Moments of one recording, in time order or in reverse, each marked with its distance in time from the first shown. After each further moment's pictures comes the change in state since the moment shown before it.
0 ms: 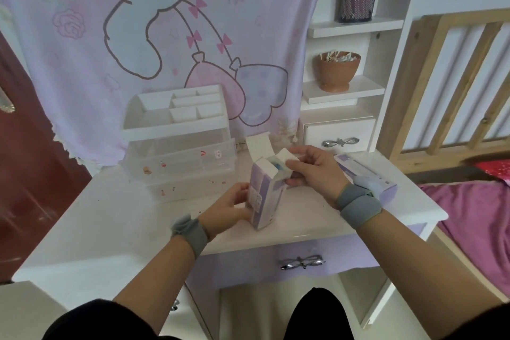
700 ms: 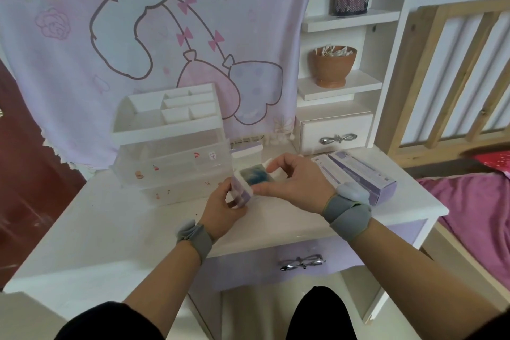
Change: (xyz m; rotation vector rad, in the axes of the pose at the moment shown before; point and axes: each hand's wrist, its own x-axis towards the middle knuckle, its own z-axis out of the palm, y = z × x) left_hand 0.013 -0.020 0.007 0.046 0.375 0.249; right_hand -0.016 0.004 0.022 -0.673 0.006 -0.258
